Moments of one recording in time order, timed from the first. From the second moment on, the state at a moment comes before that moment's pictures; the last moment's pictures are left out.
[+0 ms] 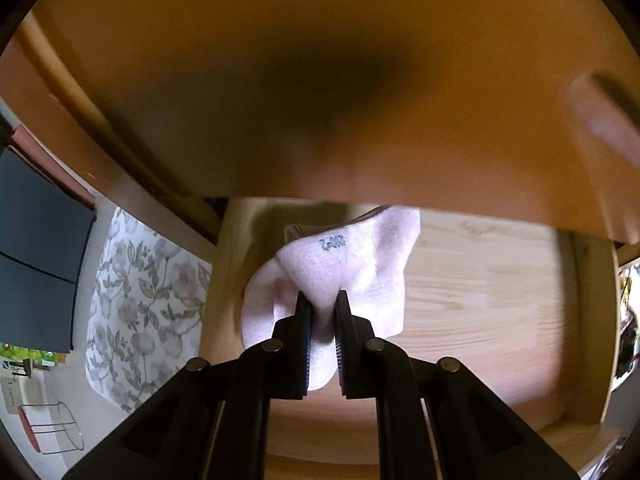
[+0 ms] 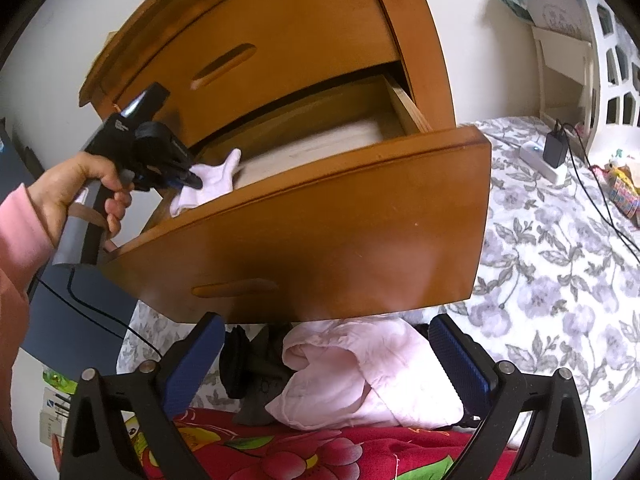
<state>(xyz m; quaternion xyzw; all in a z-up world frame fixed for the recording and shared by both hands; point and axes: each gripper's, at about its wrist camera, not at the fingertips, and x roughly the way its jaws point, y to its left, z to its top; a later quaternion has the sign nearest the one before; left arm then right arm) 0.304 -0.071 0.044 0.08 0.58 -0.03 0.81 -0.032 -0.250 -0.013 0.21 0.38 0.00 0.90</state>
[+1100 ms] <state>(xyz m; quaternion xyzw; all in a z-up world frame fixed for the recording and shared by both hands) 0.195 -0.026 0.210 -0.03 0.40 -0.15 0.90 -0.039 -0.228 0.002 0.12 0.36 -0.05 0.92</state>
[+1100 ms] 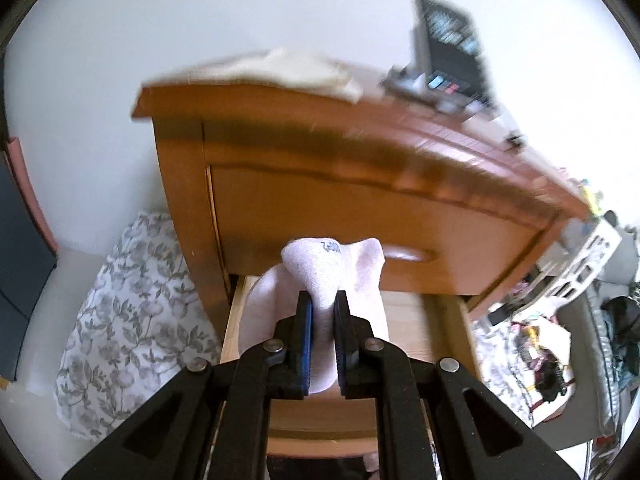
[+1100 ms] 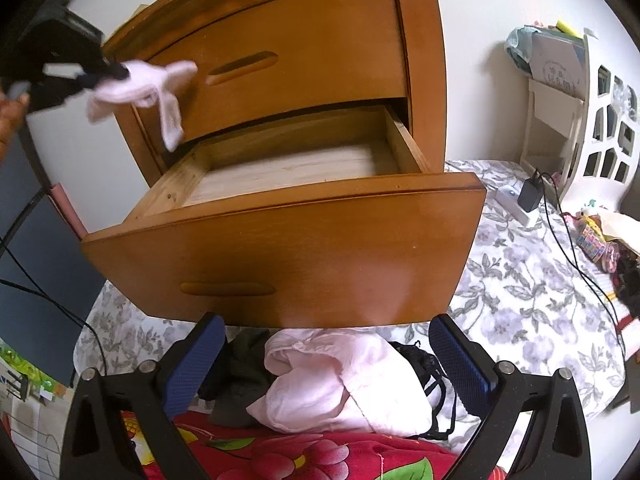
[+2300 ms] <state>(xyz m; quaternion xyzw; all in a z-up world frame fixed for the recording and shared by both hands) 0.055 0.017 0.069 -0.04 0.48 -0.25 0.84 -0.056 -0.220 0.004 0.09 0.37 -0.08 0.92</state>
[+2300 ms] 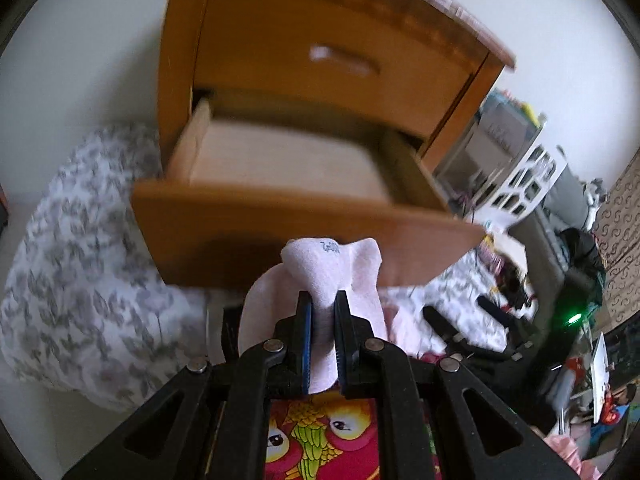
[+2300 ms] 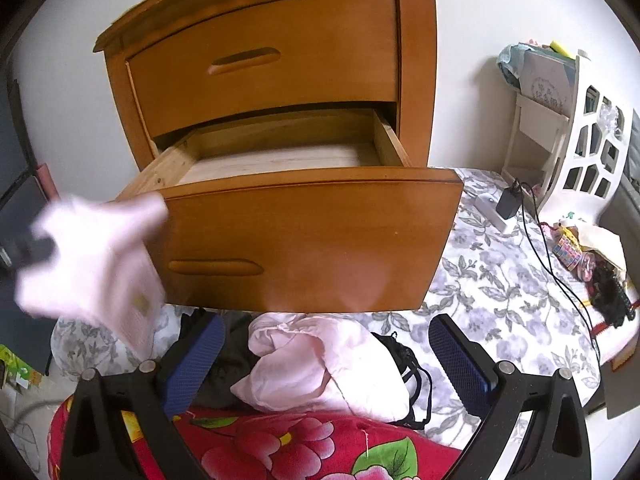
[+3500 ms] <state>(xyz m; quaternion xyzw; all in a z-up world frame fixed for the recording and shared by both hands) 0.077 -0.024 0.002 0.01 0.53 -0.20 0.82 -0.047 -0.220 -0.006 0.08 0.40 -0.07 0.91</state>
